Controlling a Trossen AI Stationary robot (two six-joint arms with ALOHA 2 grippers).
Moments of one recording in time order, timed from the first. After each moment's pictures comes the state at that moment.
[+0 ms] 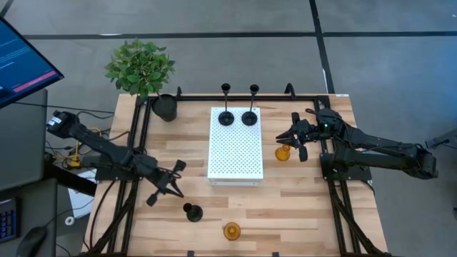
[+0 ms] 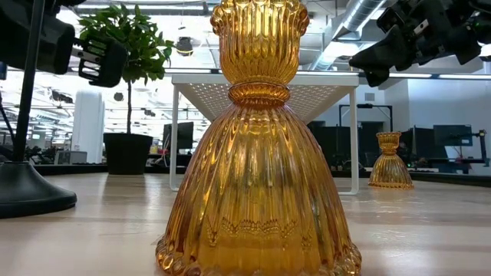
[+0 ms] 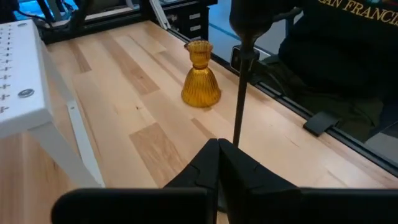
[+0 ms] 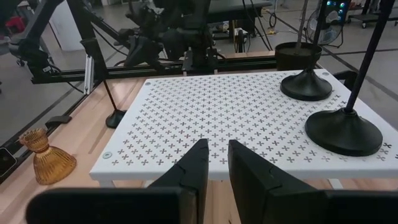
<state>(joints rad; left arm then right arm) -0.43 0.65 0.21 0.25 0.15 0.16 -0.44 0.67 0.39 0.02 -0.49 -0.05</state>
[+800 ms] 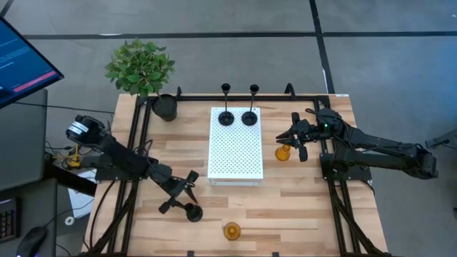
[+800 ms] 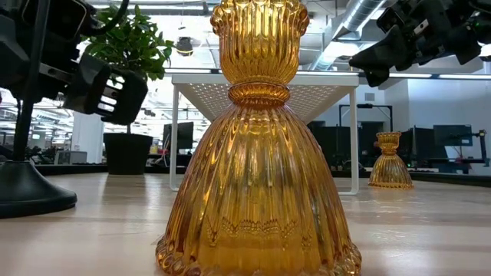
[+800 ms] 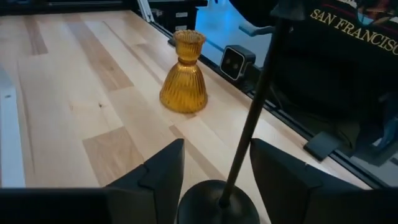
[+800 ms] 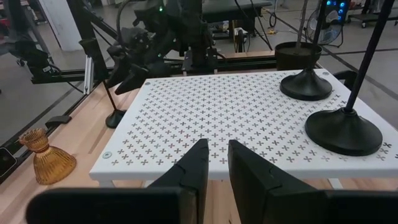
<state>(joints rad) -0.43 1.24 0.21 0.89 0.24 0.02 -0.44 0.67 0.39 0.02 -0.49 -0.05</state>
